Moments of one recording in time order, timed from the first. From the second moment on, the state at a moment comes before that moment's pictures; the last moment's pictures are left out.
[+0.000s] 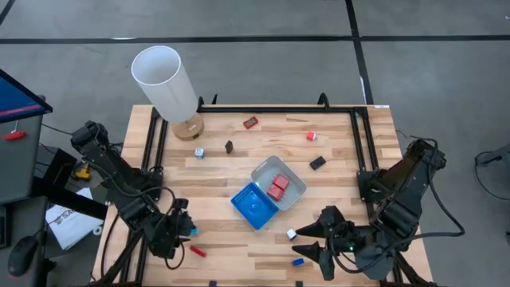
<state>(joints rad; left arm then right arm) -0.88 1.28 0.95 -0.79 -0.34 -0.66 0.88 1.59 1.72 -0.75 0.78 1.15</state>
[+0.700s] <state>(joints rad) -0.83 1.28 0.67 -0.53 -0.26 -0.74 0.90 1.59 1.72 -0.75 0.81 1.18</state>
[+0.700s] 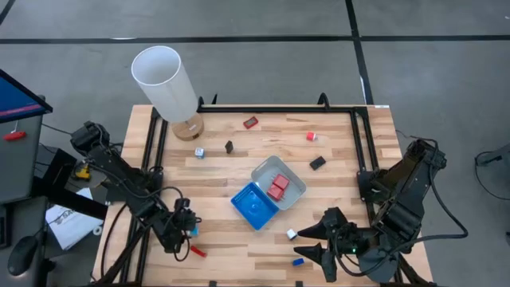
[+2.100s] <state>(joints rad) -0.64 1.35 0.61 0.05 -0.37 -0.75 0.90 1.59 1.72 -0.75 0.81 1.20</state>
